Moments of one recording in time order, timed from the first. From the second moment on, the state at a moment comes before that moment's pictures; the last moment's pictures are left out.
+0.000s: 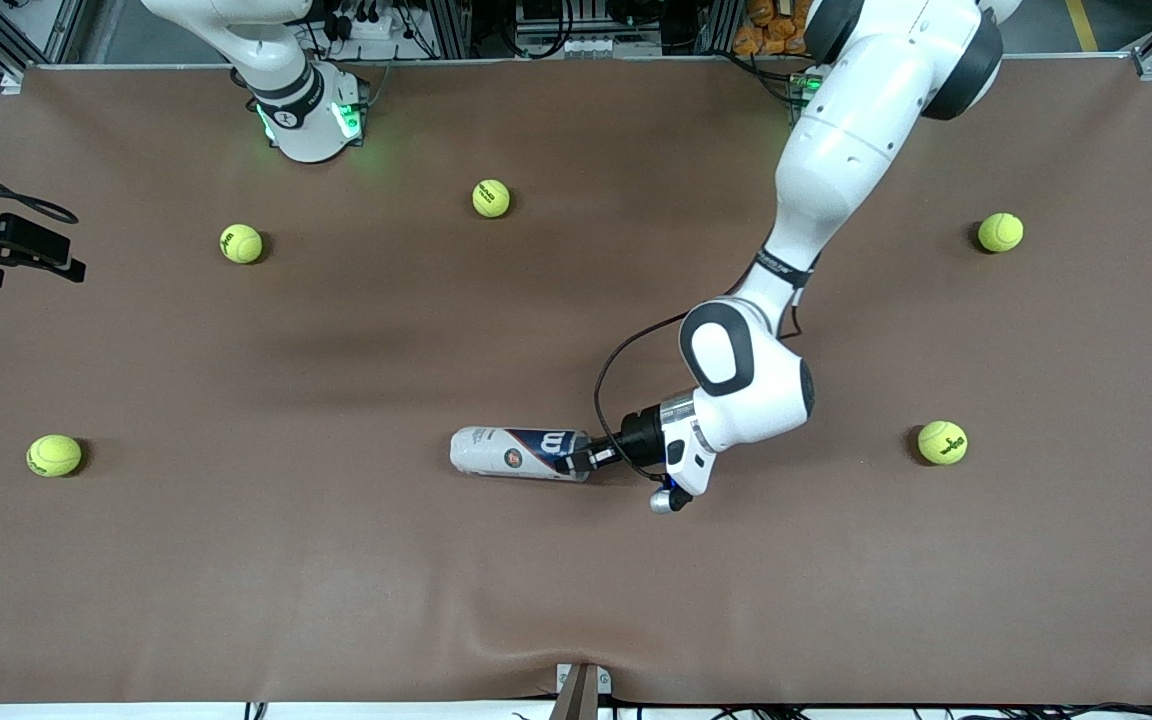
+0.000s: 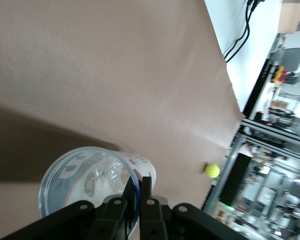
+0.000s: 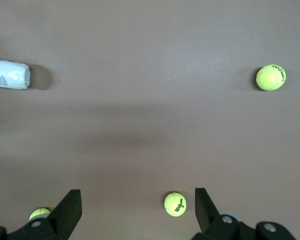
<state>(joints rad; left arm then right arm) -0.49 0.89 -0.10 -1.27 -1.19 2.49 -0.12 -0.02 0.04 -0.08 -1.55 0.08 1.51 -0.13</state>
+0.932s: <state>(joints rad) -0.51 0.55 -0.10 -1.27 -0.18 2.09 -0.72 -0.02 0.04 -0.08 -1.55 0.08 1.51 -0.13</state>
